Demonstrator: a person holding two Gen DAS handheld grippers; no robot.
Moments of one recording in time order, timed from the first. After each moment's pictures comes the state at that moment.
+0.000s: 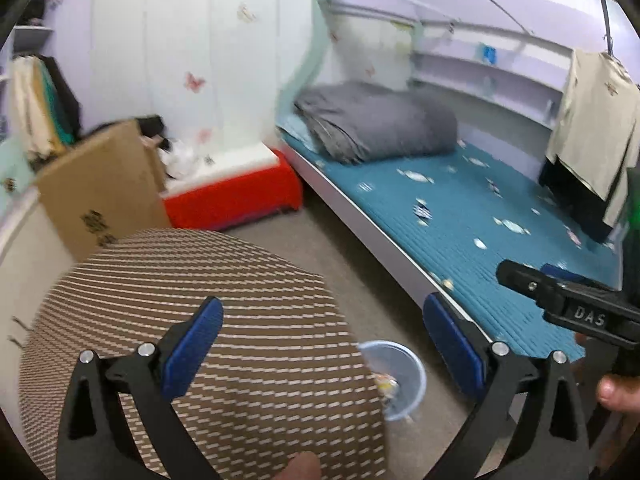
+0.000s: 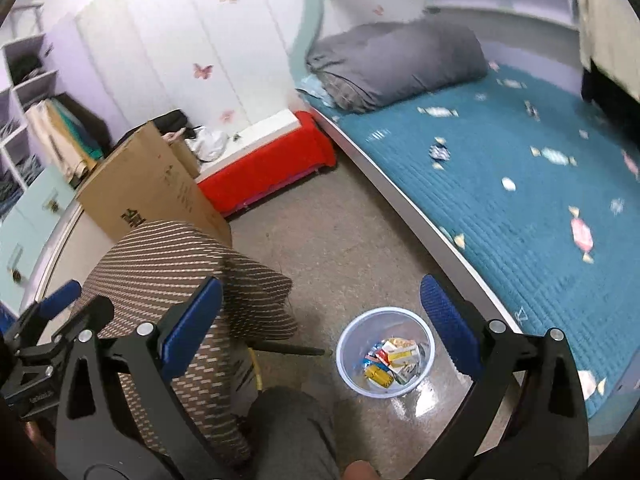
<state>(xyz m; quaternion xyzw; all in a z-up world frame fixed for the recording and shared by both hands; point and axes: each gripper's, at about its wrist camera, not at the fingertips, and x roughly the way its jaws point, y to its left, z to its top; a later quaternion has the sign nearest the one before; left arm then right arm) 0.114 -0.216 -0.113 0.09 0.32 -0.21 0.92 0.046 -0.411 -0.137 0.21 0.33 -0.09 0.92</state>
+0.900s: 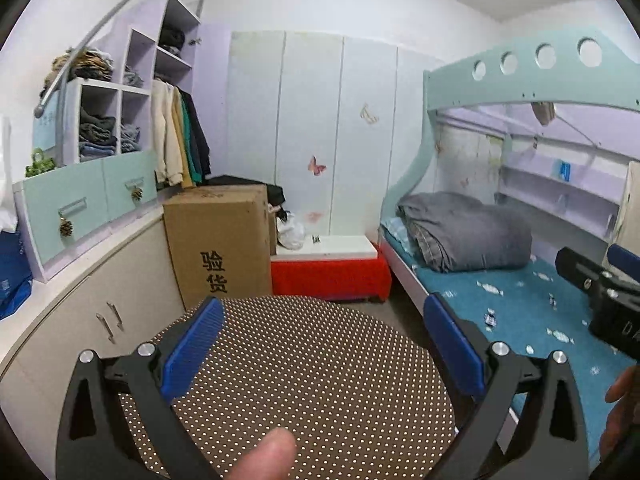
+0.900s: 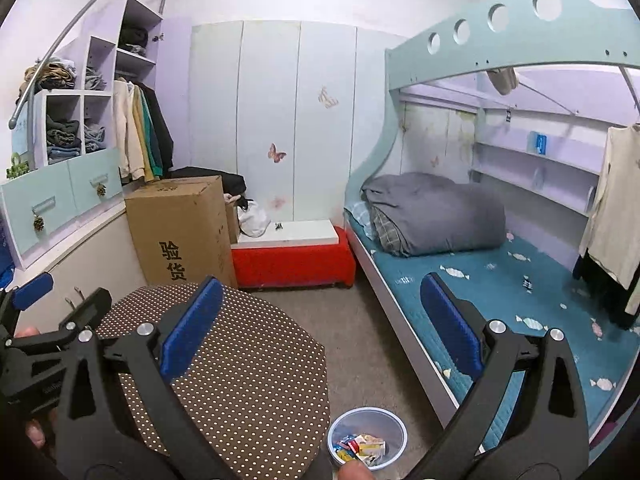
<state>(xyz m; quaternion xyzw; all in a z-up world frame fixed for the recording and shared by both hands) 0.010 -0.057 0.018 0.00 0.17 -0.06 0.98 -0.029 -0.249 0.030 0.01 0.16 -0.08 0.98</state>
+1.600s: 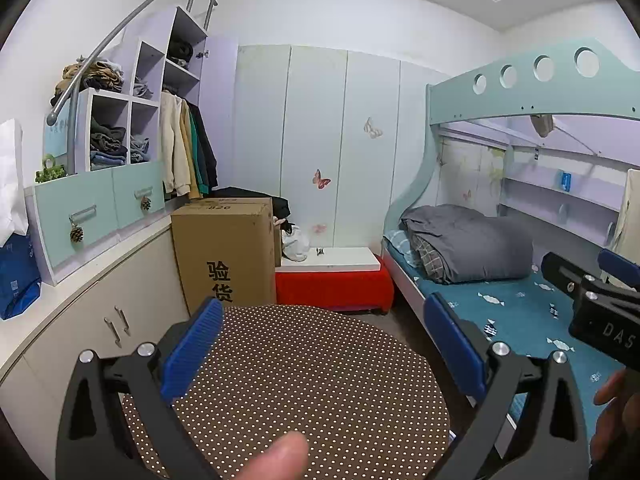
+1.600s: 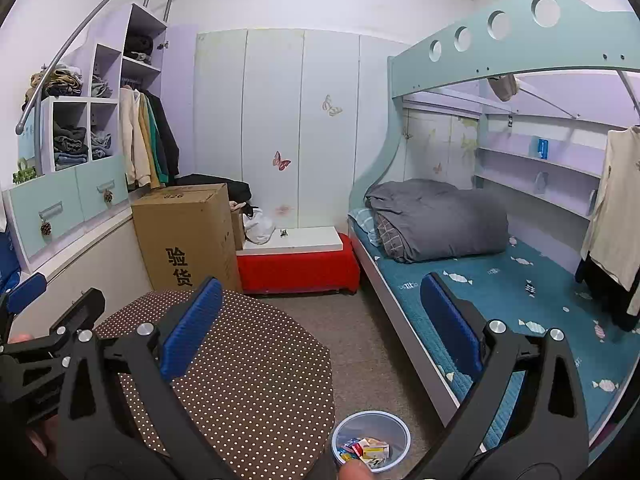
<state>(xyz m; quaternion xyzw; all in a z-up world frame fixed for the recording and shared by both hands) -0.015 -0.058 0.027 -0.01 0.15 -0.05 0.99 -0.039 -0.243 0.034 0.02 0.15 -0.08 0.99</state>
